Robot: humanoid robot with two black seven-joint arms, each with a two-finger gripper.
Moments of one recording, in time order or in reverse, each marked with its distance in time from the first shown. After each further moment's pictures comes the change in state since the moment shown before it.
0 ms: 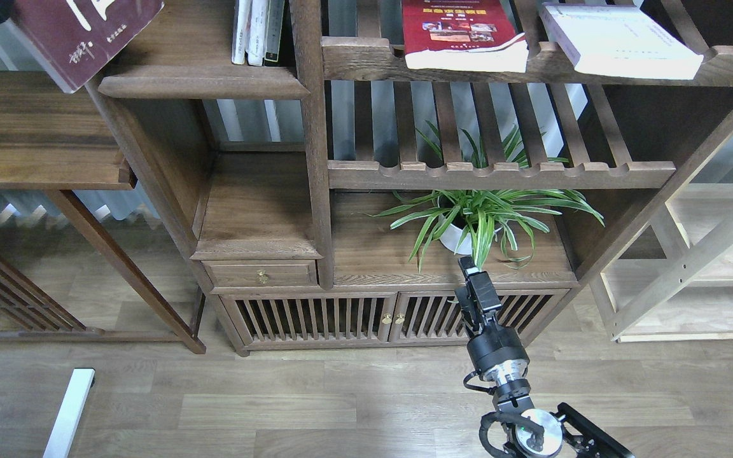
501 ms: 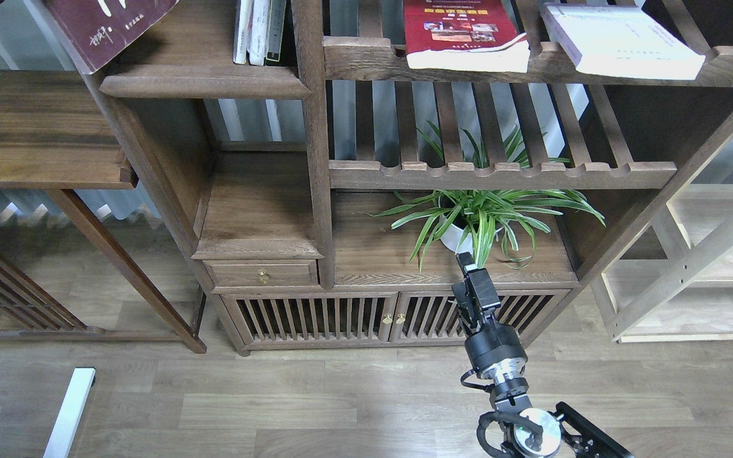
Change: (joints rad) left arm -0.192 0.005 0.147 0.197 0.000 0.008 0.000; right arm -0.008 0.000 -0.001 0.026 0.008 0.000 0.000
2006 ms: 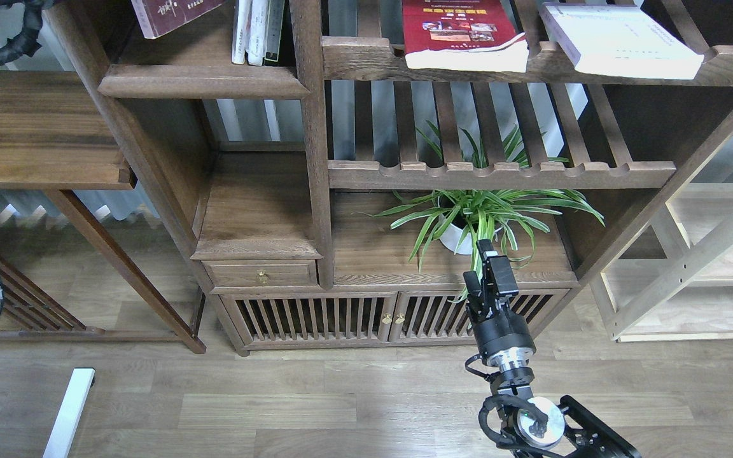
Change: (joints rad) left arm -0.447 -0.112 0.382 0.466 0.004 0.049 0.000; right arm 0.009 0.000 0.042 0.039 0.130 0.000 -0.001
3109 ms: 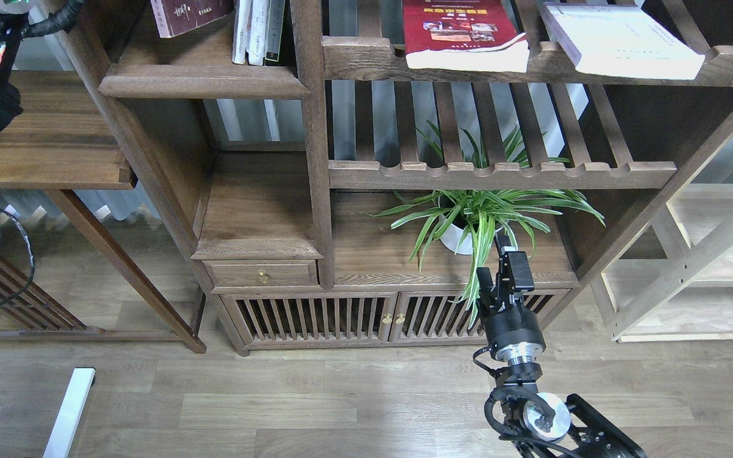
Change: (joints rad) left arm -0.177 -0.107 0.133 0.310 0.000 -0.013 0.000; right arm 0.001 0.000 0.034 0.000 0.066 0.000 0.000
